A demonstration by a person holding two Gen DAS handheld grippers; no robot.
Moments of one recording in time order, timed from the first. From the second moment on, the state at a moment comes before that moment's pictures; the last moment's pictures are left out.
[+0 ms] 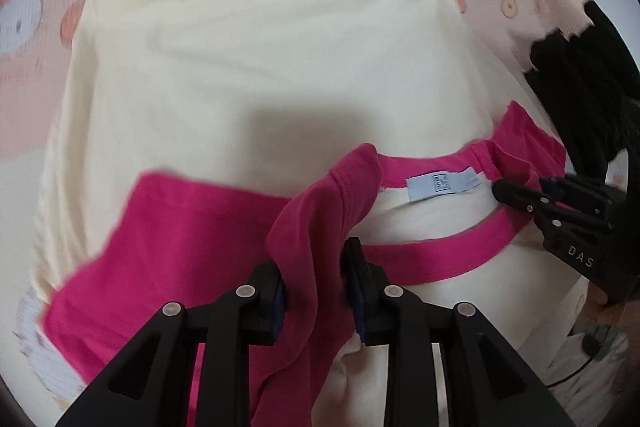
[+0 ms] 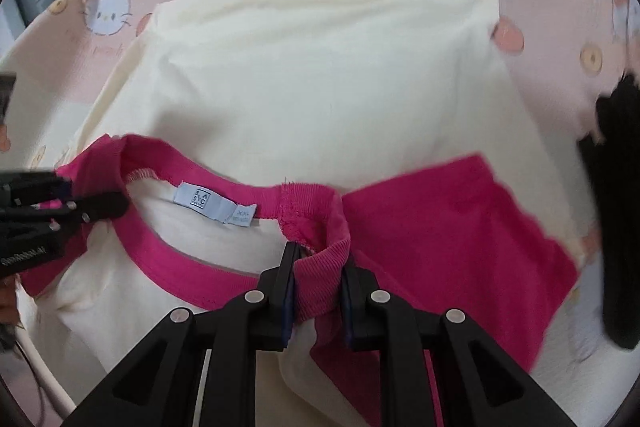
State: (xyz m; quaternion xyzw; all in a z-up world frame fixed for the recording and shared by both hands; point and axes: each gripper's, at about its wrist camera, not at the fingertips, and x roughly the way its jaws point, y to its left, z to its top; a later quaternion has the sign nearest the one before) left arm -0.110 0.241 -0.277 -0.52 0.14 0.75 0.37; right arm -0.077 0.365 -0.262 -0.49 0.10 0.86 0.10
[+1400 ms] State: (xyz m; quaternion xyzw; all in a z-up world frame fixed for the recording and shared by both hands) left arm -0.126 0.219 -0.281 -0.47 0.23 0.80 0.29; right arm -0.047 0.402 -0.265 -0.45 0.16 0.87 0.15
